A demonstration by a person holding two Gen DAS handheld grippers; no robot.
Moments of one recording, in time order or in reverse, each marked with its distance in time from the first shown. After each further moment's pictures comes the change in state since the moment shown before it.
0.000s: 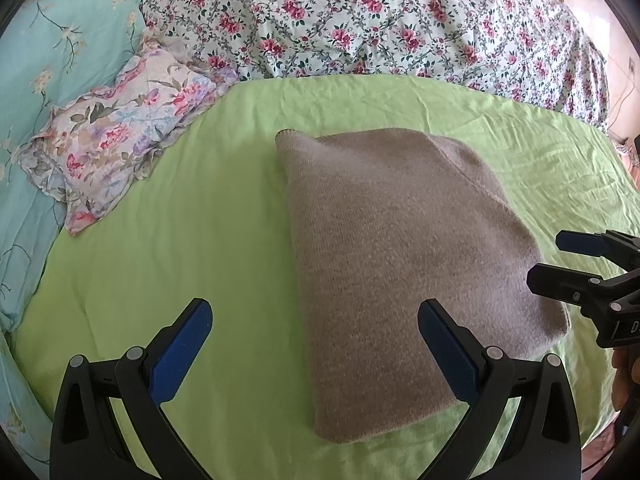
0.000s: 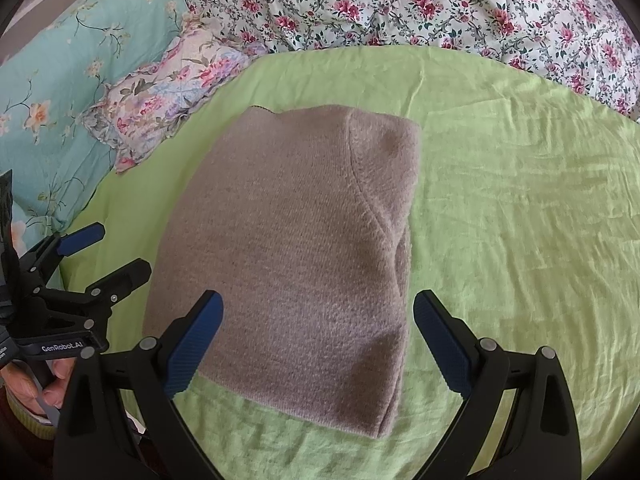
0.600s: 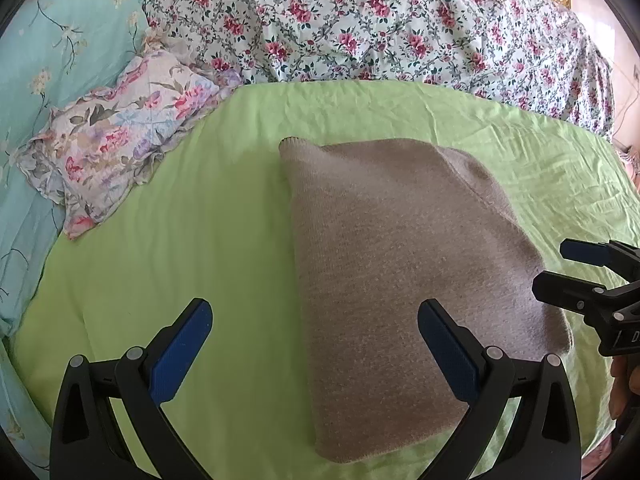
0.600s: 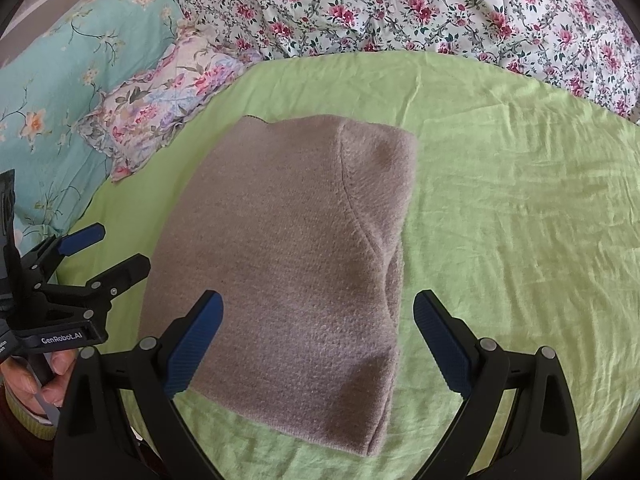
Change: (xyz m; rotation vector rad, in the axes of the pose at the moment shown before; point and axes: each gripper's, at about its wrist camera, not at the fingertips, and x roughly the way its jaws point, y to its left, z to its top) left arm 0.004 -0.001 0.010 -0.025 -0.011 0.009; right arm 0.003 -0.006 0.009 0.007 -0.020 -0.003
